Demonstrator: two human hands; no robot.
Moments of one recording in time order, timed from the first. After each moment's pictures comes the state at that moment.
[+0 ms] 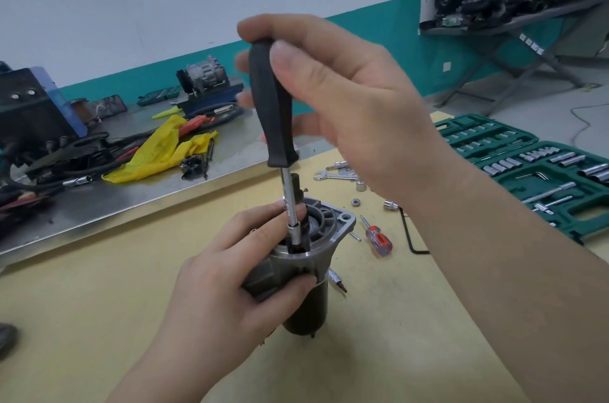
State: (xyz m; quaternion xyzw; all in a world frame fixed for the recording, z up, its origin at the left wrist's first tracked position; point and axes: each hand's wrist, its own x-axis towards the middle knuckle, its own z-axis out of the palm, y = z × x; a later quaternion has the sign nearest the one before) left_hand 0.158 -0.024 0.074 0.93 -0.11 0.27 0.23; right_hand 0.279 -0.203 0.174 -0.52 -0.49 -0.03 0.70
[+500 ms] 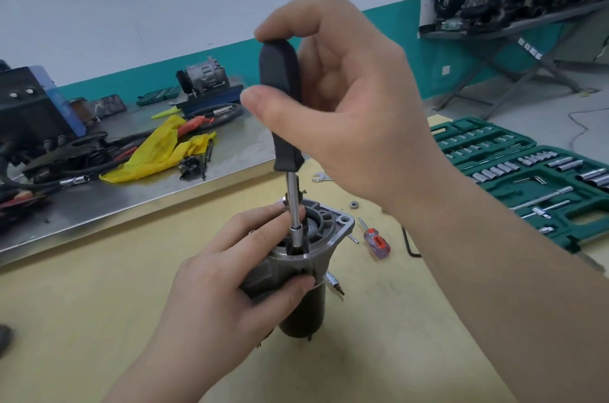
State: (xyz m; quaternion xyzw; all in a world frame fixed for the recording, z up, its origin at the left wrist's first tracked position) left_hand 0.159 -0.023 0.072 0.93 -0.10 0.28 0.23; right_hand 0.270 -0.203 0.173 -0.60 -0.46 -0.23 0.61
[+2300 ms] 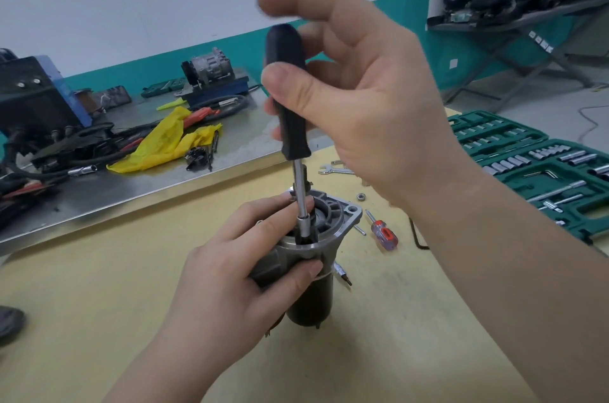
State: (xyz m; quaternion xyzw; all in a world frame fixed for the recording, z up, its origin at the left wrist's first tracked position) left_hand 0.158 -0.021 0.069 0.92 -0.11 0.29 0.24; right_hand 0.263 -0.196 0.172 -0.55 -0.45 -0.12 0.69
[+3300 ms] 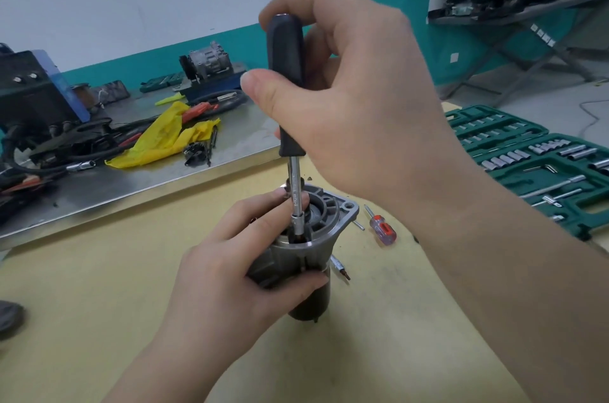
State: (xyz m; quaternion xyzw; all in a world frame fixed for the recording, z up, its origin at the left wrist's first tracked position) left_hand 0.155 -0.027 0.069 0.92 -0.10 0.31 0.22; right_hand 0.251 -0.195 0.180 -0.68 -0.37 -0.22 0.59
